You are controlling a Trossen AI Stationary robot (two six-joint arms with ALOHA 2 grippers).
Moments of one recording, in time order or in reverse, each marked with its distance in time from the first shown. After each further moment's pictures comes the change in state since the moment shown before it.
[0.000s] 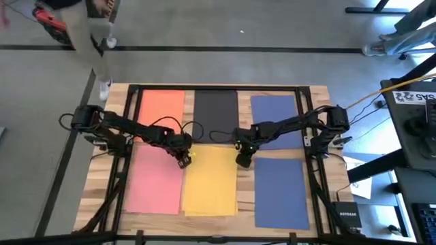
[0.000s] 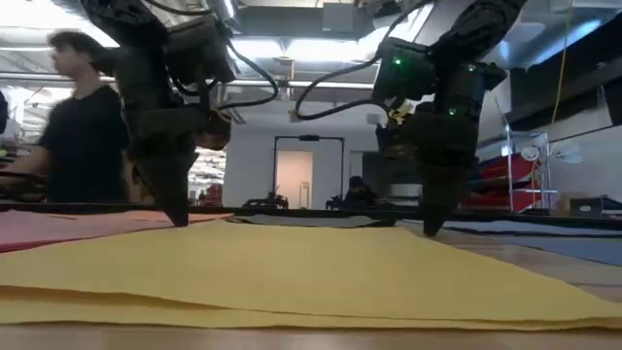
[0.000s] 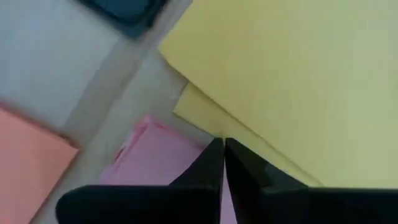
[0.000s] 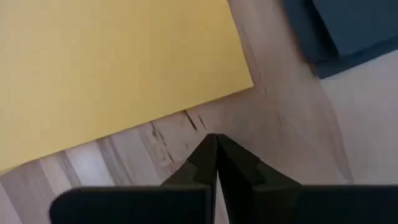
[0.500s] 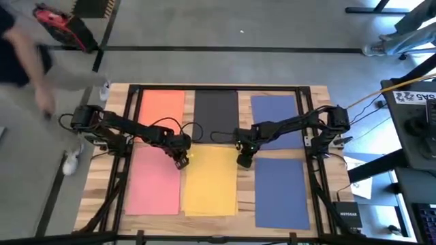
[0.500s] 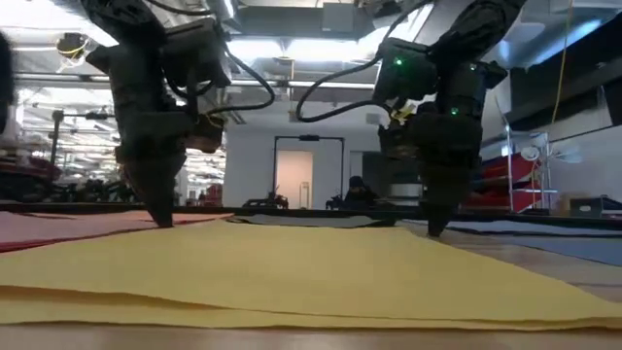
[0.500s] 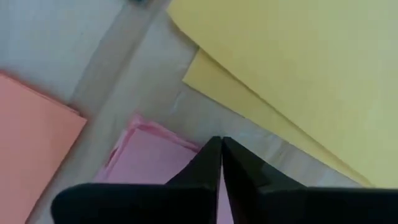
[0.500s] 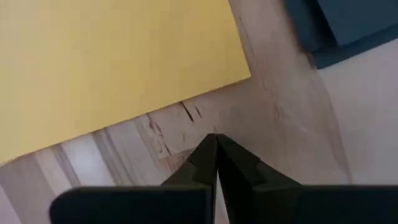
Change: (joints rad) left arm 0.000 -0.018 0.000 -0.090 0.001 0.026; right arm 0.000 -0.002 0.000 -0.007 0.005 -0.005
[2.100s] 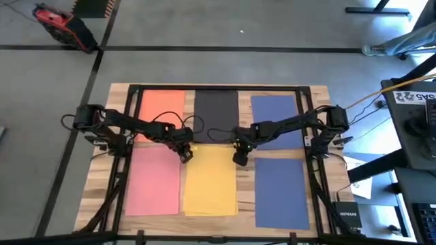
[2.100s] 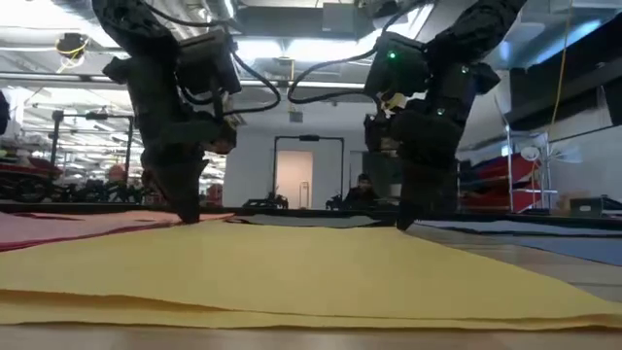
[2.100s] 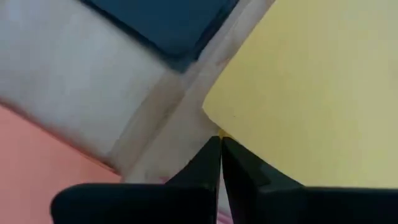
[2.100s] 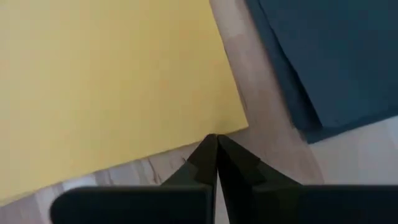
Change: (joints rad) left arm 0.085 0.038 0.004 0.099 -0.013 0.029; right arm -0.016 0.009 -0.002 0.146 0.045 -0.057
